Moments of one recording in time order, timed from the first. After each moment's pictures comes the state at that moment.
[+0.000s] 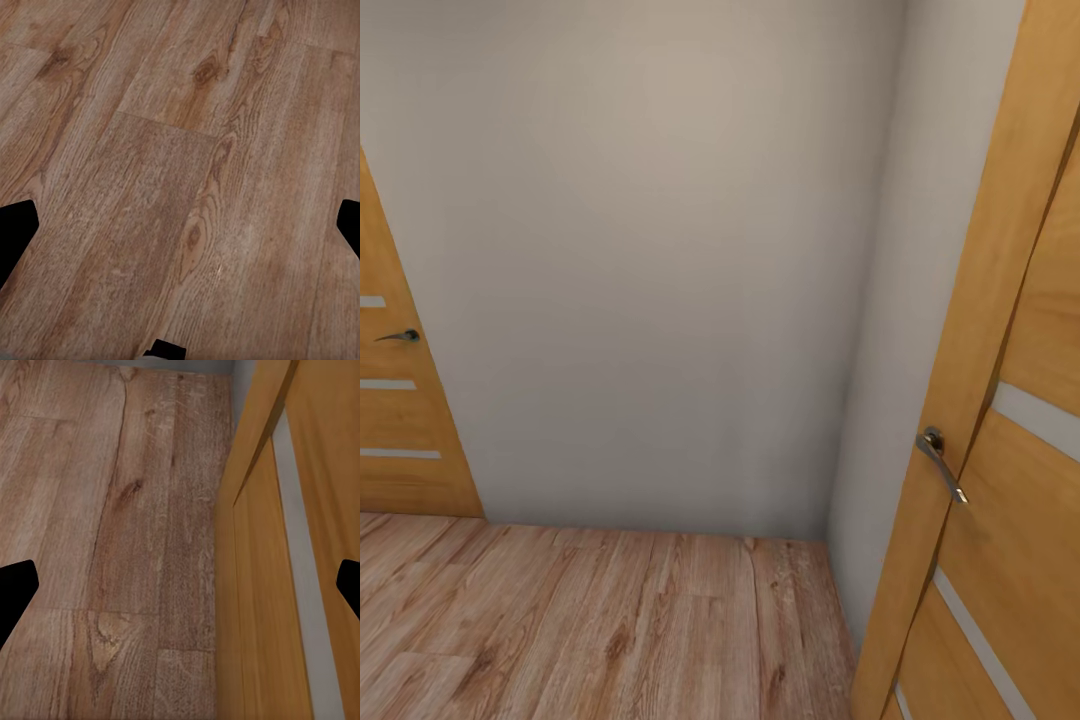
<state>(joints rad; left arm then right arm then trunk) -0.02 -0.11 0.01 0.02 0.07 -0.90 0.28 0.02 -0.07 0.02 -0.24 -0.04 -0.69 0.00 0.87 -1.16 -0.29</state>
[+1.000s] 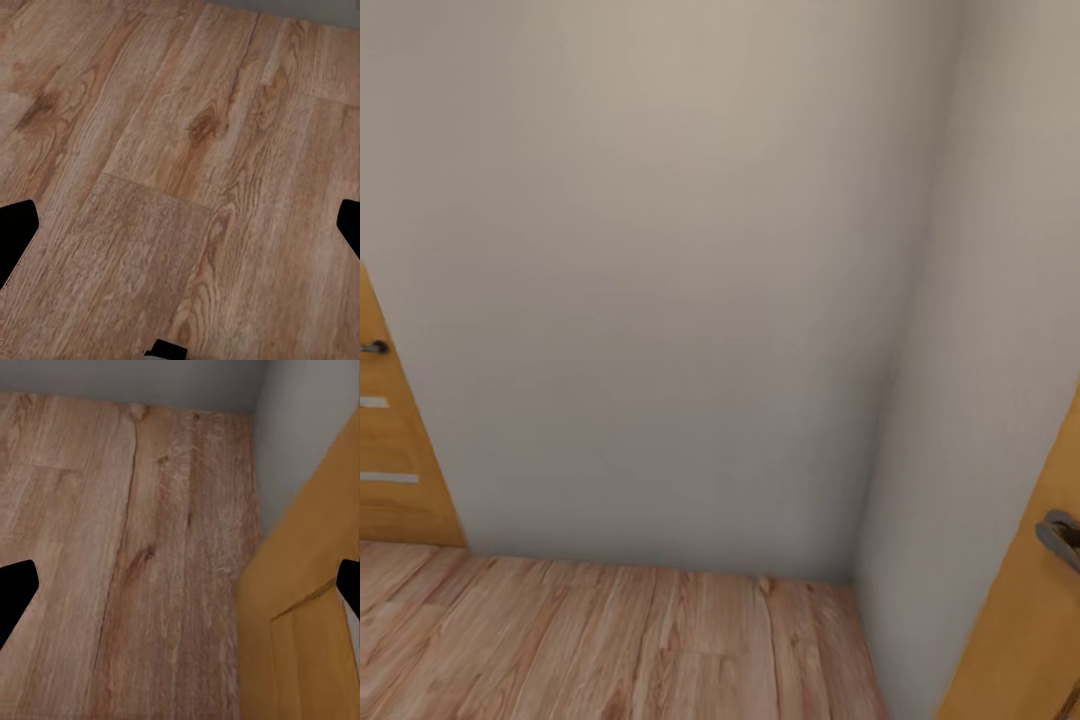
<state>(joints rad) -0.02 -0.11 0.01 0.02 0.07 -0.90 0.28 0.02 -0.07 0.02 -0.24 -0.04 -0.69 0.00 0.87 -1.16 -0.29</state>
